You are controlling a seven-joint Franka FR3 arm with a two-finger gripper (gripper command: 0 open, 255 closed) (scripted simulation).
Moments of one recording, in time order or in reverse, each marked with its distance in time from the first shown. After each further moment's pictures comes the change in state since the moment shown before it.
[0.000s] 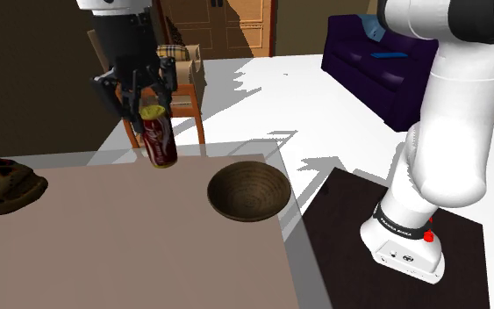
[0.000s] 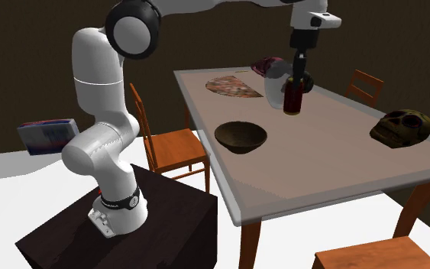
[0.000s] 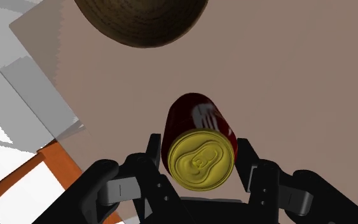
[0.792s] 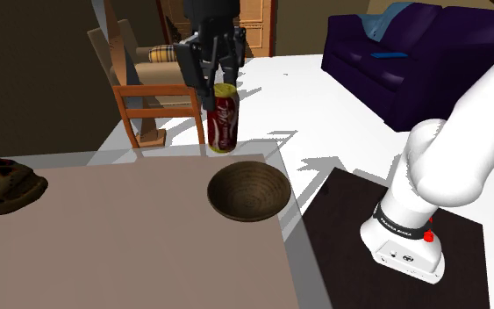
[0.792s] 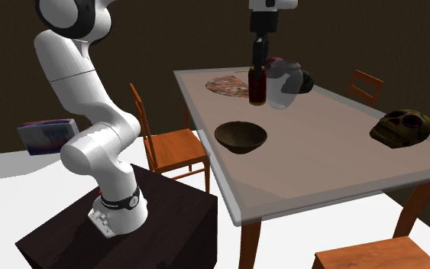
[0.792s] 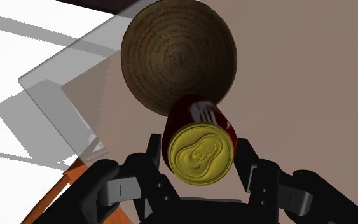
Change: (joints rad) arm -0.066 -0.438 -0.070 -0.346 0.204 -0.044 -0.127
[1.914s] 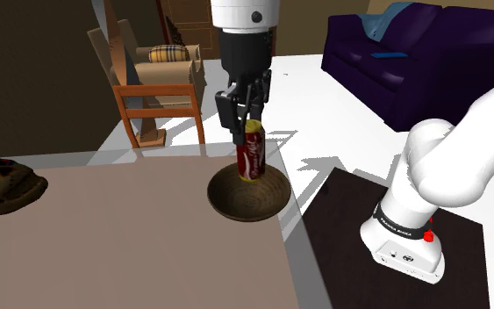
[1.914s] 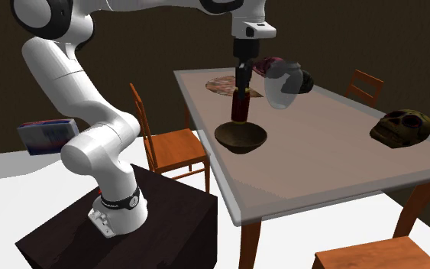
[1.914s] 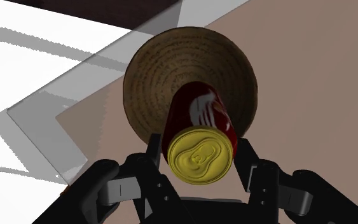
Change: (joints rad) arm 0.023 -0.191 -0.032 -0.333 0.069 0.149 -0.056
